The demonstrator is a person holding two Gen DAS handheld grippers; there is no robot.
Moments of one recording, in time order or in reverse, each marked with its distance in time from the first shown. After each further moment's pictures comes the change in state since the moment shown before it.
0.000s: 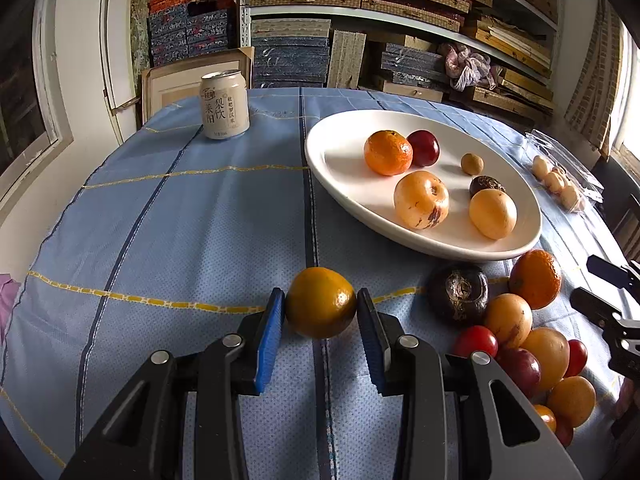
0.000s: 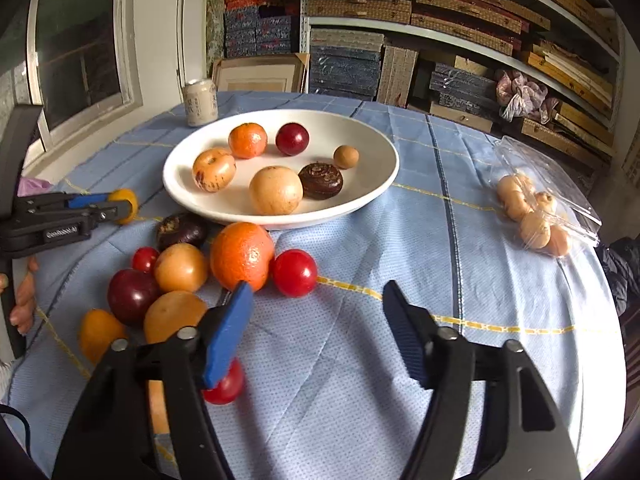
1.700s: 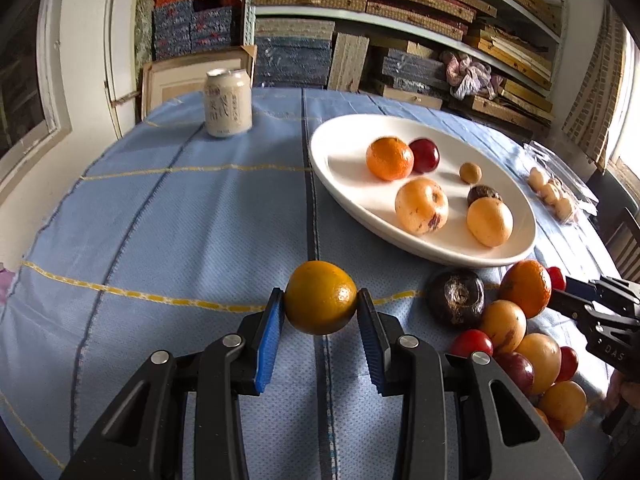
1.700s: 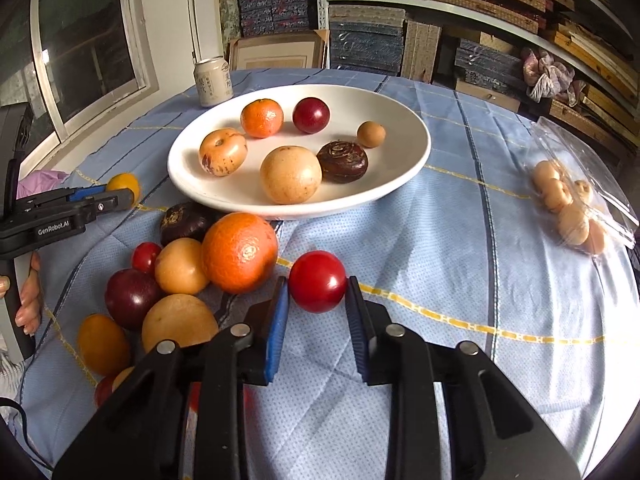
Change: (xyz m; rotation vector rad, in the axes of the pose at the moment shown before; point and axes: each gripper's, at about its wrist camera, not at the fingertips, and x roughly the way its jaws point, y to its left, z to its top) left arm -0.007 0.010 -0.001 -0.041 -0.023 -0.027; right arm 0.024 -0.006 0.007 0.010 0.075 0.106
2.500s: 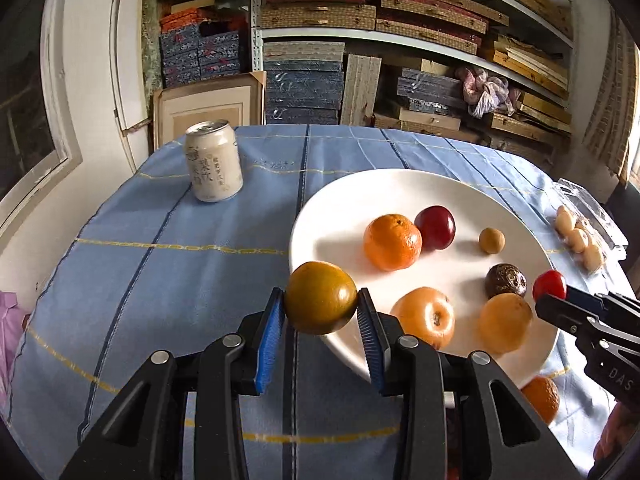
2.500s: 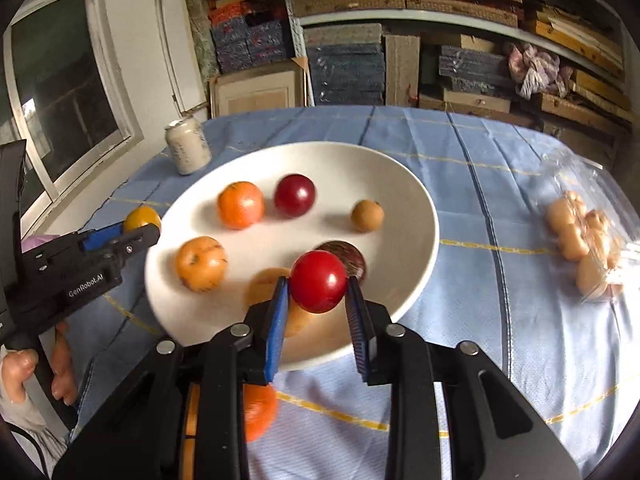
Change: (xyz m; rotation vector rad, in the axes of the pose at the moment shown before) left arm 0.038 -0.032 0.070 0.016 -0.062 0.091; right arm 0.023 -0.014 0.071 0.137 -0.079 0.013
